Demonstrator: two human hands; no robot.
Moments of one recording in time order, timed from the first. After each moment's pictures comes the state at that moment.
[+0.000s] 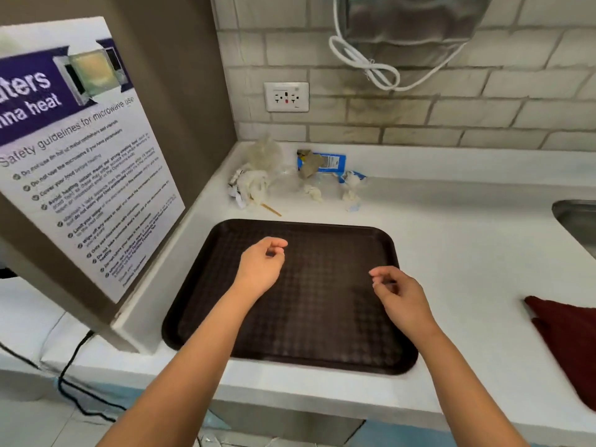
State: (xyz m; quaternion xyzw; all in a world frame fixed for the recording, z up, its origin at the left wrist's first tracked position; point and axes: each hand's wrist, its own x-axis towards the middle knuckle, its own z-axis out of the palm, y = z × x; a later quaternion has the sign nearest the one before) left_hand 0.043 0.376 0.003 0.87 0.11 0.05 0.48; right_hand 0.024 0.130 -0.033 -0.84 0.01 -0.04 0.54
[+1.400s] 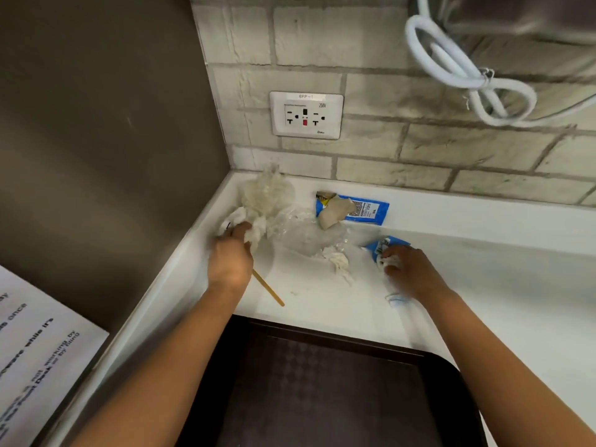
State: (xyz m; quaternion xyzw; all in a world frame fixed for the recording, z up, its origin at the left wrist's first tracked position) left_hand 0.317 0.475 -0.043 0.94 0.20 0.17 0.22; right_hand 0.377 0.167 -0.057 -0.97 -0.08 0.06 0.24
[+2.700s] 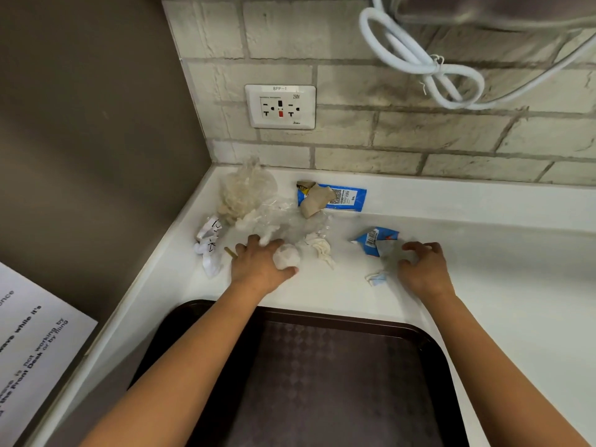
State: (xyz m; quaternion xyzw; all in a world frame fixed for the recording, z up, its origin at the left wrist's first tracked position) left_hand 0.301 0.411 -0.048 0.99 0.11 -0.06 0.11; right_hand 0.334 0.123 -0.064 -0.93 0.09 -0.03 0.35
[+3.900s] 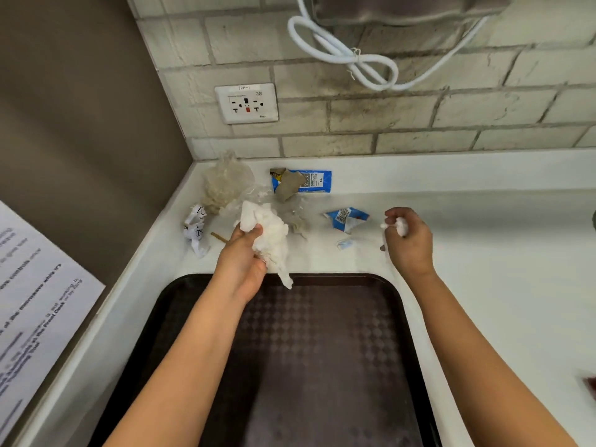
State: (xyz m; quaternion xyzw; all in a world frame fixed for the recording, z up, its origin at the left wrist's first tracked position) left_hand 0.212 0.358 0.018 0.44 0.19 0.01 0.88; right_hand 0.251 0.118 -0.019 -0.77 0.07 -0.19 0.61
